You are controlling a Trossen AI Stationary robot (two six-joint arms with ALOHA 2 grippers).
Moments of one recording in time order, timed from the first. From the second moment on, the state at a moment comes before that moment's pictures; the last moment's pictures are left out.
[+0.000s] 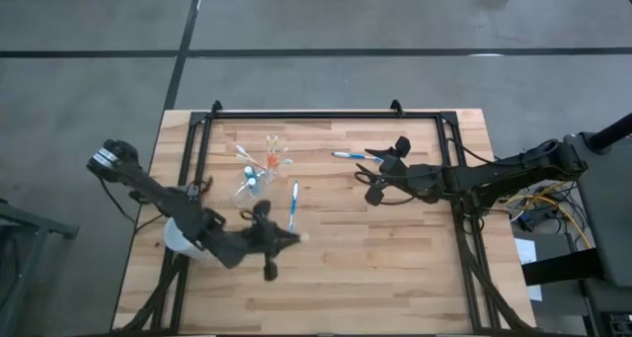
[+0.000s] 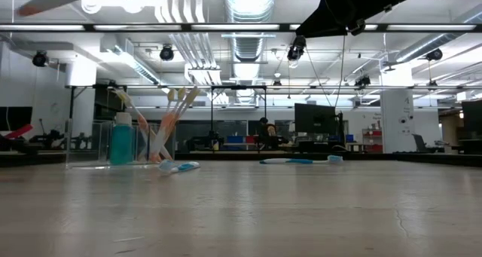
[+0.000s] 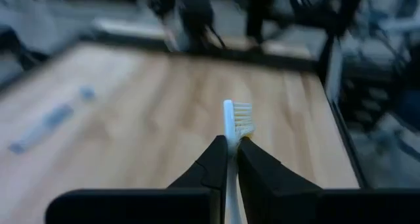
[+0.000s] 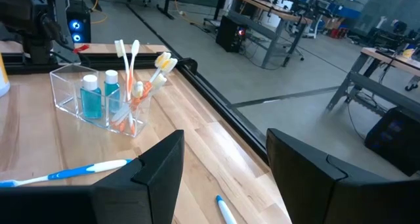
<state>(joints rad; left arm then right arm) -0.59 1.34 0.94 0.00 -0.68 -0.41 0.13 1.13 0.68 0.17 0.73 -0.03</state>
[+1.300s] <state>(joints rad) 0.17 0.95 0.64 0.37 -0.21 -0.10 0.13 1.13 0.68 0.17 0.73 -0.03</state>
